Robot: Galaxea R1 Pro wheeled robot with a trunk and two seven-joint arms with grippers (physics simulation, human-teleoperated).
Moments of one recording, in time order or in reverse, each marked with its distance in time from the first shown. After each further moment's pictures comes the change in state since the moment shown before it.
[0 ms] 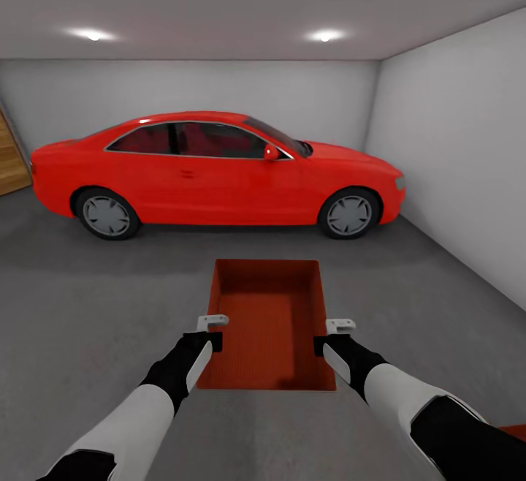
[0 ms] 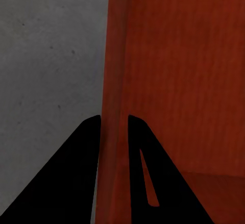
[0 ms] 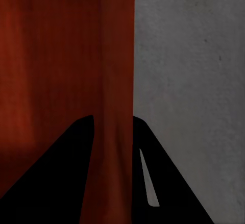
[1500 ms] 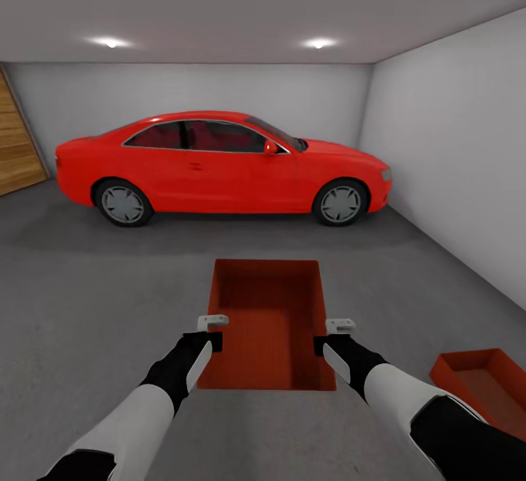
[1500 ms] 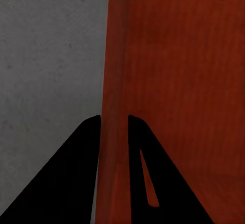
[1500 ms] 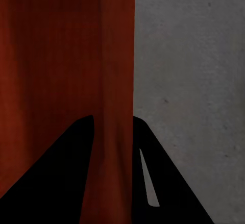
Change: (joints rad) left arm 0.000 0.000 0.000 0.000 0.002 0.000 0.000; right arm 0.000 0.000 -0.002 0.000 0.003 0.001 0.000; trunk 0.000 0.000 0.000
